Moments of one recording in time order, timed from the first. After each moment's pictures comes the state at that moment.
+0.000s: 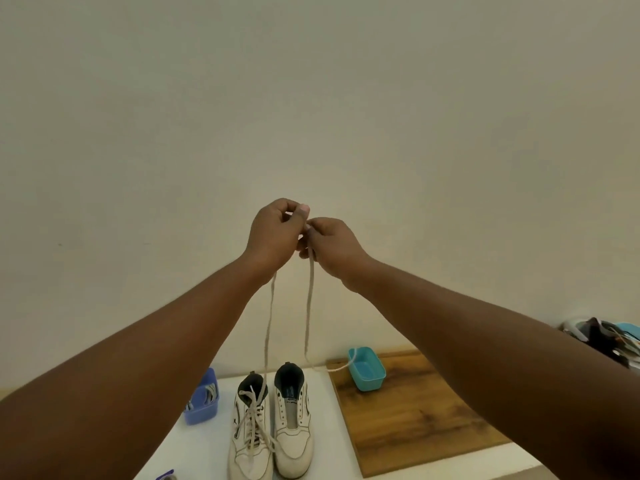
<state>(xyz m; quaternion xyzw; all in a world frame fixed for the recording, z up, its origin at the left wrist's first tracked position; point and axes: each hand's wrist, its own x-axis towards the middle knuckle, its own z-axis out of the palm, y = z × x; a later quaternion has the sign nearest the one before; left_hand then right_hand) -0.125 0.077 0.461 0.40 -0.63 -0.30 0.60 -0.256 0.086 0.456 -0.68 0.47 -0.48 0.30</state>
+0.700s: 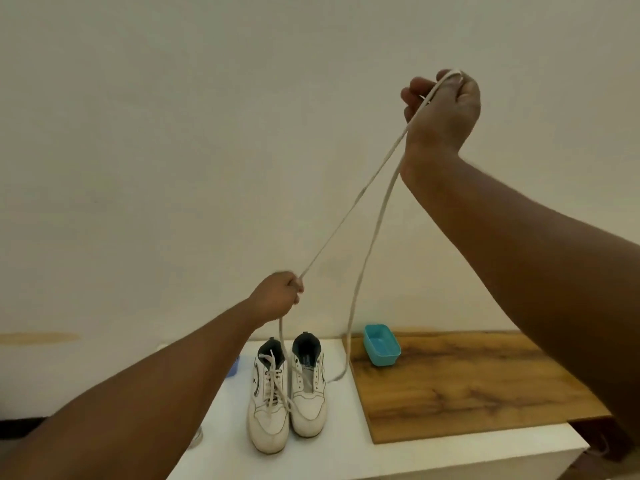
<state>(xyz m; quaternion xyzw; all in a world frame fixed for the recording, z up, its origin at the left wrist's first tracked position) -0.075 0.060 0.311 0.56 -0.67 -0.35 0.34 -0.267 0.084 0.574 -0.40 0.26 -0.85 0.23</state>
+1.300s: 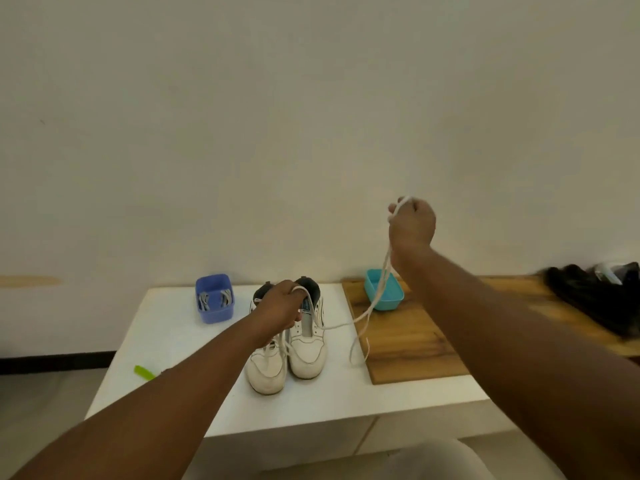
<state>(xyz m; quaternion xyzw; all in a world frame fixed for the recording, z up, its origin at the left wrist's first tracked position) -0.102 0.079 0.181 0.58 -0.54 -0.52 0.31 -0.315 0.023 0.298 -0.32 0.61 -0.67 0.28</state>
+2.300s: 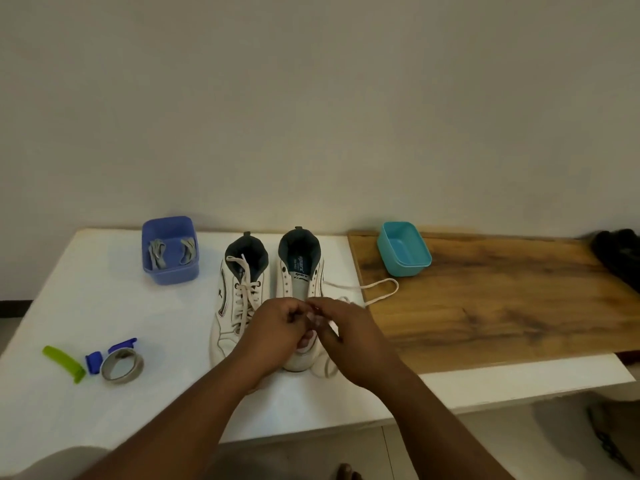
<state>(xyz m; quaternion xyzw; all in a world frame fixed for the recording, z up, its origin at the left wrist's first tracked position) -0.130 0.054 0.049 0.56 -0.49 -0.58 0.33 -0.298 0.064 0.047 -0.76 0.57 -0.20 0.25</state>
